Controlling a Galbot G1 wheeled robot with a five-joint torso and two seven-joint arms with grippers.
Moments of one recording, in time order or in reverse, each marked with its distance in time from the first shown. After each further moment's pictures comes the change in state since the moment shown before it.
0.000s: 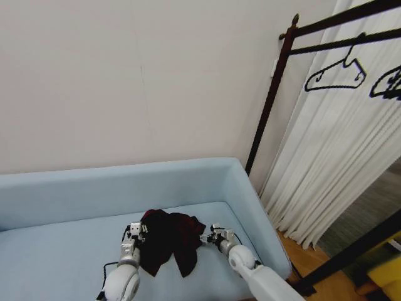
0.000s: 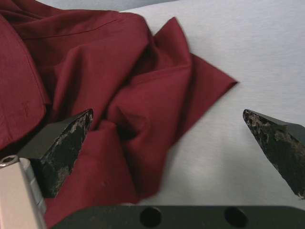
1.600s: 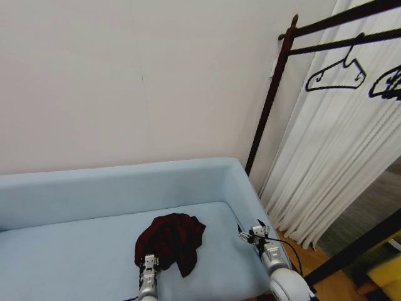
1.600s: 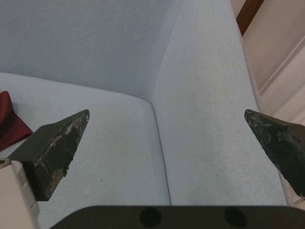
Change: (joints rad) left arm 0.078 -0.266 0.042 0.340 0.258 -0.129 -0.054; right arm -0.523 -0.114 0.509 0.487 -0.534 0.098 0.111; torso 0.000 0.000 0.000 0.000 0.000
